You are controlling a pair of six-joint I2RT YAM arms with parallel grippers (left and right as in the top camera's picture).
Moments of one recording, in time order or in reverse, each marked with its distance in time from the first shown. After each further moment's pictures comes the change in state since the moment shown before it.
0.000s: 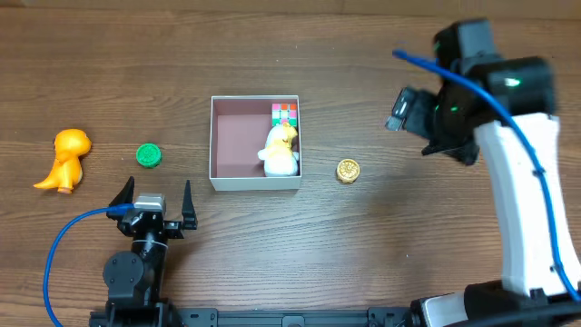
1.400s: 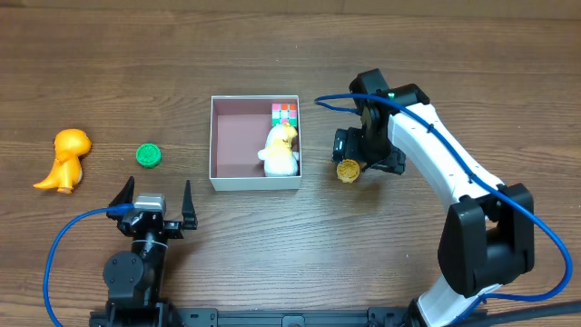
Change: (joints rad) left arm 0.000 0.000 0.000 0.000 0.000 0.000; right arm 0.140 0.224 -0.428 0.482 -0.067 -0.169
